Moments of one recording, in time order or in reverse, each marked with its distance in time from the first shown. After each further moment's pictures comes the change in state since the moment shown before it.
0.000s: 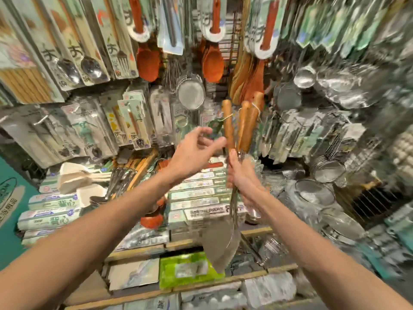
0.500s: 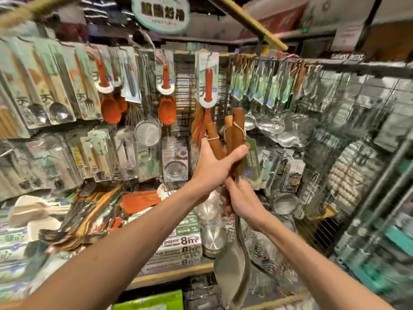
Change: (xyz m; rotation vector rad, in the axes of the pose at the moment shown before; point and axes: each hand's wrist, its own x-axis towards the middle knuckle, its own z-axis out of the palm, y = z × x) left_hand -0.021 0.146 0.160 -0.419 0.051 0.050; right_hand -0.083 -0.072 -0.163 -0.280 -0.102 -0.257
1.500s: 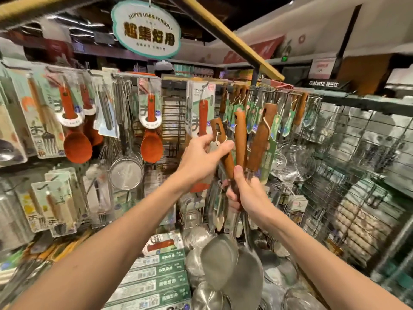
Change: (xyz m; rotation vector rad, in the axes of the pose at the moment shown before) left_hand 0.176 0.028 -0.030 0.331 -0.050 0.226; right_hand 0.156 -0.033 -0.042 0.193 0.028 -0.041
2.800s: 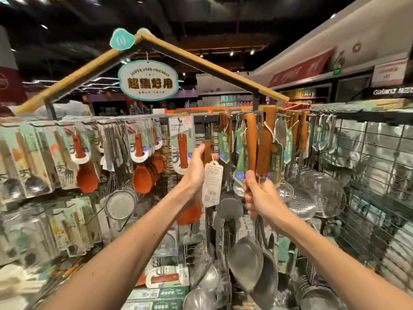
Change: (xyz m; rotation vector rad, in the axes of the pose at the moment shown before) left_hand 0.070 0.042 0.118 -0.278 0.155 -0.263; right_hand 0.068 -0.010 -0.167 0.058 -0.140 -0.092
